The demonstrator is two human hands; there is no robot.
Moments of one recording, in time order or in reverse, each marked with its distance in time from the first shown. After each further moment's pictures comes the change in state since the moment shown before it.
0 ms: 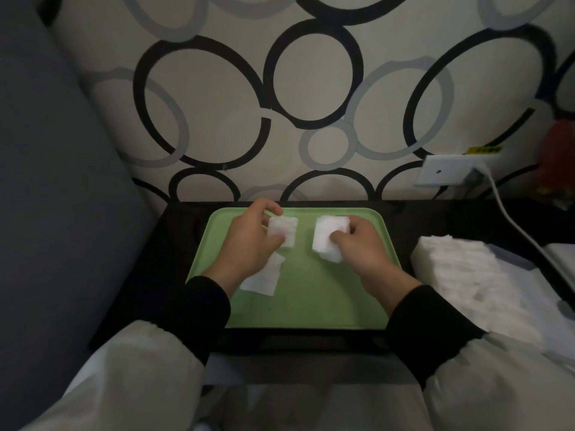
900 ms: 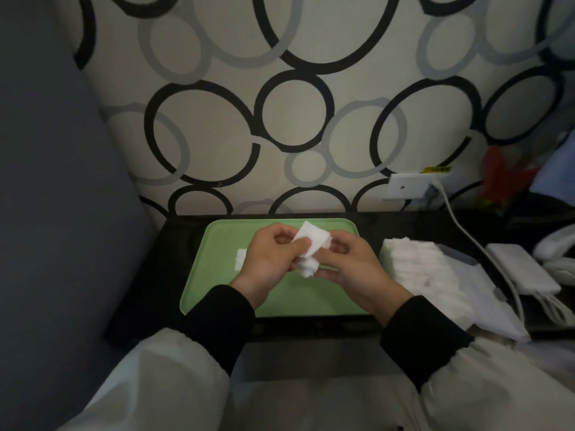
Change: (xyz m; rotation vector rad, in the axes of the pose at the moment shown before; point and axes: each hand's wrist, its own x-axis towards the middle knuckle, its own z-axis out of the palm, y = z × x) left_hand -0.064 0.061 0.017 -0.599 -0.071 -0.112; right_hand -0.074 -0.020 -0.031 0.448 -0.216 0.010
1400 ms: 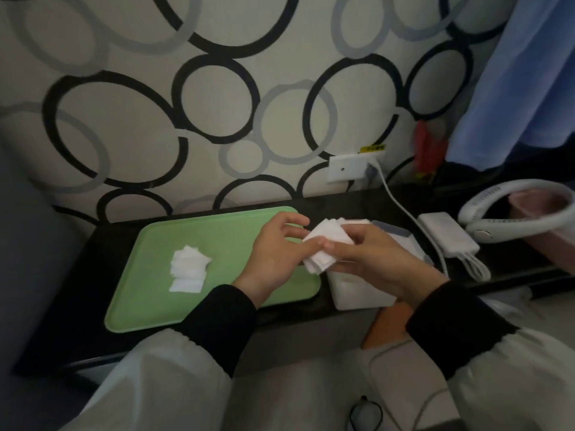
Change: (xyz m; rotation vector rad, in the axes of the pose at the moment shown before) left_hand -0.008 -0.001 0.108 0.099 -0.211 0.075; right_hand -0.043 -0.035 -0.122 -0.097 -0.024 0.065
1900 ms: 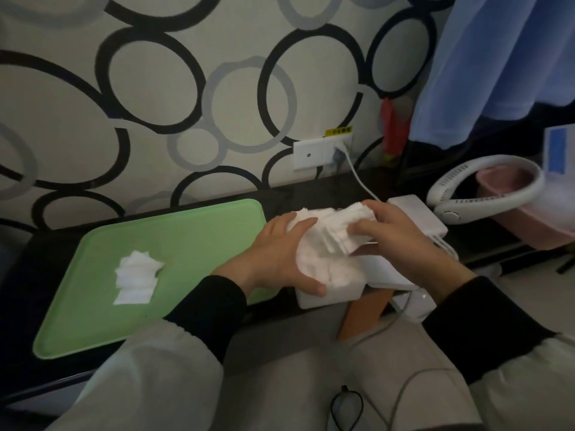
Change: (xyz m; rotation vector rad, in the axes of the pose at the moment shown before) left_hand 0.042 -0.018 0.050 1.001 -0.524 0.144; right_hand -0.018 -0.011 -0.077 -0.238 0.254 -0.088
